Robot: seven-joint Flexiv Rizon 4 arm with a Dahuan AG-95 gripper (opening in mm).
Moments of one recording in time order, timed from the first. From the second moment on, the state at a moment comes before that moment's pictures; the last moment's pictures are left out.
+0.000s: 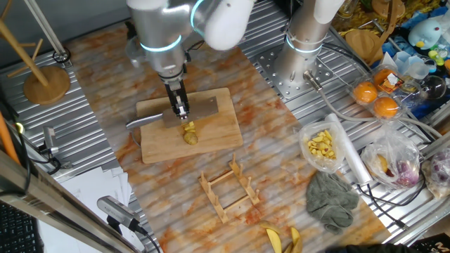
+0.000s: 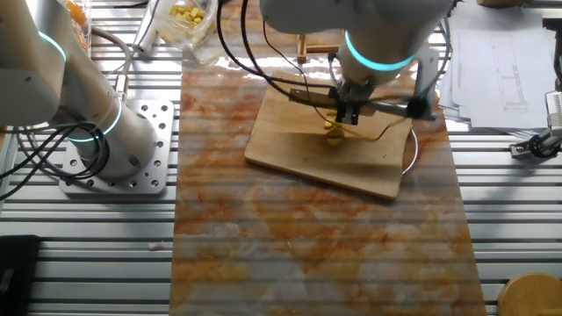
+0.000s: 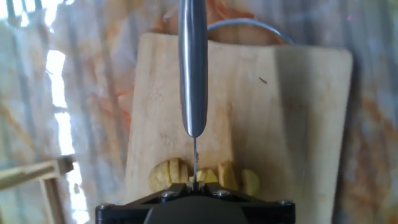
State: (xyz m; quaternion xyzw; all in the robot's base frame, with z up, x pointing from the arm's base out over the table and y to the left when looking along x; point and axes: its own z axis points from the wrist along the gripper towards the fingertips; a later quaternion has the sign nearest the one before) arm 0.486 0.049 0.082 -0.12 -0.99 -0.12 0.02
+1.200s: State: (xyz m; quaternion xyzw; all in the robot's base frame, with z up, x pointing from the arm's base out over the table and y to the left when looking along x) arm 0.492 0.163 0.125 0.06 -0.99 -0.10 0.02
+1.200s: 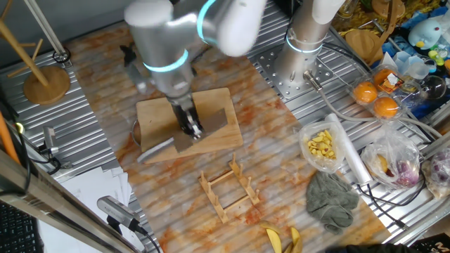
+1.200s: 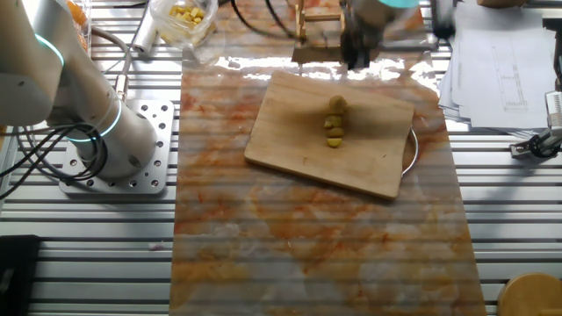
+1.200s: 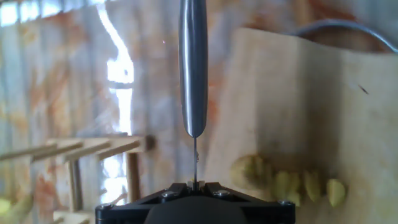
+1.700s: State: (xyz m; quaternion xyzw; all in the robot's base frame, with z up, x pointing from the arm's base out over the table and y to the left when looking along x) arm 0.496 0.186 0.131 0.14 -0.99 -0.04 0.05
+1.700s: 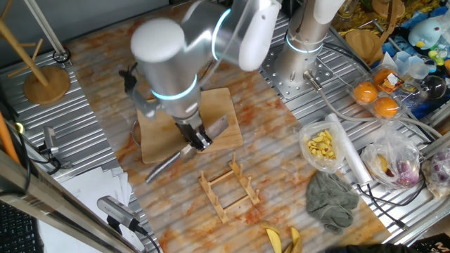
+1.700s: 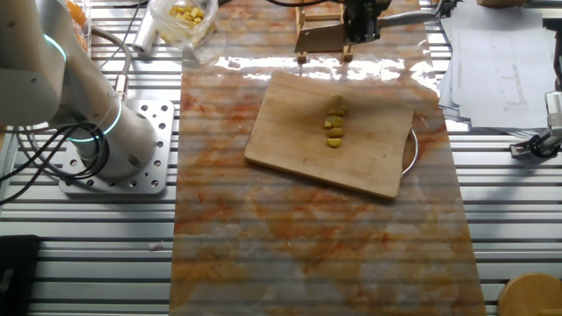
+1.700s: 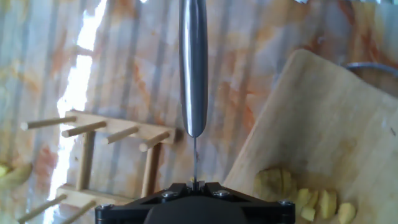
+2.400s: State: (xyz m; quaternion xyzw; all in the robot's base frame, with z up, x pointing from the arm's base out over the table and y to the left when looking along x) arm 0.496 0.187 0.132 0.22 -0.97 -0.03 0.05
